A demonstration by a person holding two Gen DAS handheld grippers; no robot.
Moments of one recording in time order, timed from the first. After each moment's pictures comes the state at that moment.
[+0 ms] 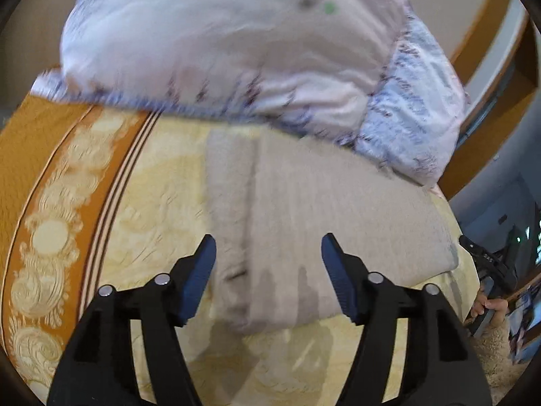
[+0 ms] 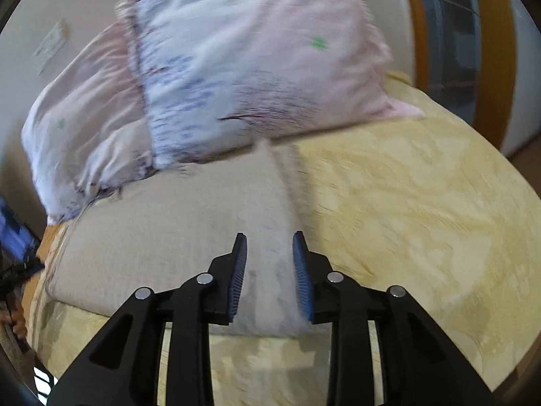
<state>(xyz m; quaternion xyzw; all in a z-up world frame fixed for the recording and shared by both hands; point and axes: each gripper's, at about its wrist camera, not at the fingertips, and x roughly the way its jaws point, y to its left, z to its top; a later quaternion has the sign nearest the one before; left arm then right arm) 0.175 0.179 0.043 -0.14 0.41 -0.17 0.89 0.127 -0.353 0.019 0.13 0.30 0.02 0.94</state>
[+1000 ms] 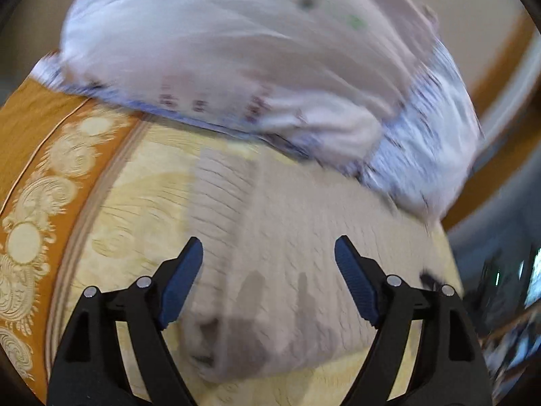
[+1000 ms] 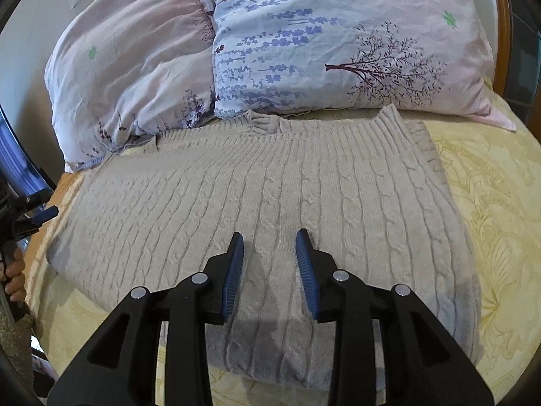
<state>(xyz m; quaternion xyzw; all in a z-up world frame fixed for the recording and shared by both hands) 0.219 0.188 0.032 -0.23 0.41 -0.12 0.87 0.183 -0.273 -0.008 0.08 0.36 0.11 0.92</state>
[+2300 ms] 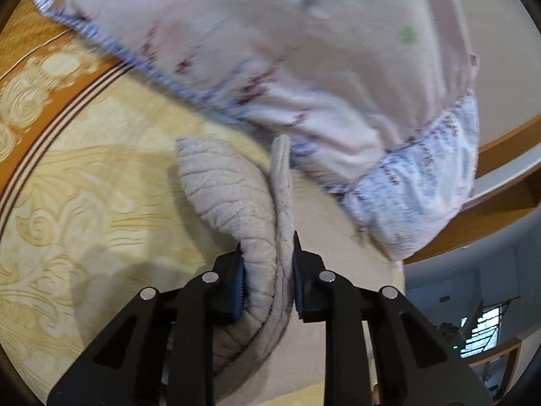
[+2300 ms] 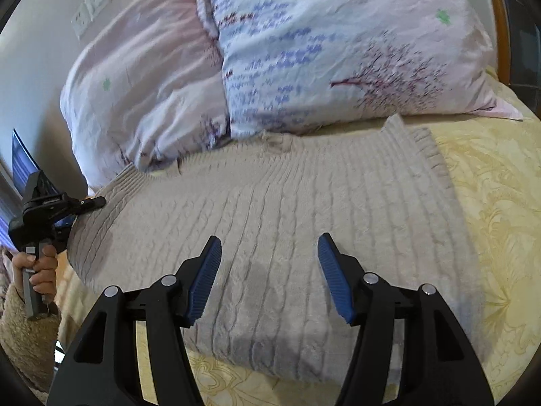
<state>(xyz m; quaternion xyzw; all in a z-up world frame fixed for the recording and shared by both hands) 0.259 0.165 0.024 -0.36 0.44 -0.15 0.81 0.172 -0.286 0.013 0.14 0.32 0.14 0.92</state>
